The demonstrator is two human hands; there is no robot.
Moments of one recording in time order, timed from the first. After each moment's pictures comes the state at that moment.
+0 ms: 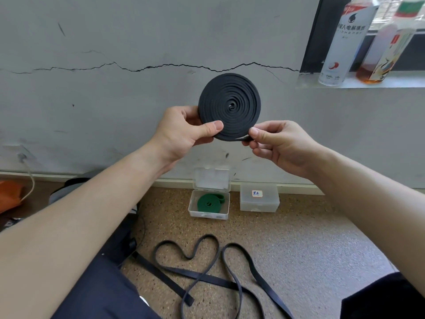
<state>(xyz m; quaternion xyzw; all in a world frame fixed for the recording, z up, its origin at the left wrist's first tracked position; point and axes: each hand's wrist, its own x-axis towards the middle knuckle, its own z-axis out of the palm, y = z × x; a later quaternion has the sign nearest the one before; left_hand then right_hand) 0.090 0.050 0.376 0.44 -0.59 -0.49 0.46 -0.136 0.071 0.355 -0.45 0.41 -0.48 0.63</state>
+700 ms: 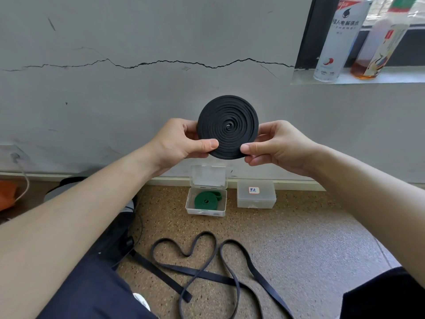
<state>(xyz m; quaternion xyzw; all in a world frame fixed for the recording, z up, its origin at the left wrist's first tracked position) 0.100 0.051 0.357 0.43 -0.65 -0.52 0.36 -0.143 0.078 0.354 -0.54 0.47 -0.38 0.58</state>
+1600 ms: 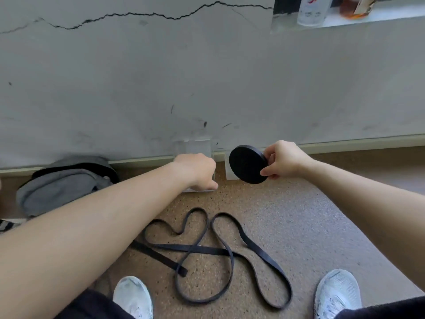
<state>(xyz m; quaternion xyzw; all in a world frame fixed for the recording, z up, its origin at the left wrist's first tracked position) 0.024 0.053 0.250 0.47 -0.84 -0.06 -0.26 -0.213 0.080 0.209 -0.60 0.72 -0.14 0.33</state>
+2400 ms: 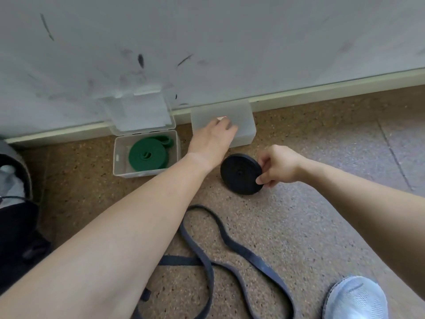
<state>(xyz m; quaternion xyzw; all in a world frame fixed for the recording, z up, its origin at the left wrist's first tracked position) -0.099 -0.068 -0.017 0.41 -0.91 -0.02 -0.05 -0.286 0.017 -0.025 -0.50 0.70 -0.04 0.50</state>
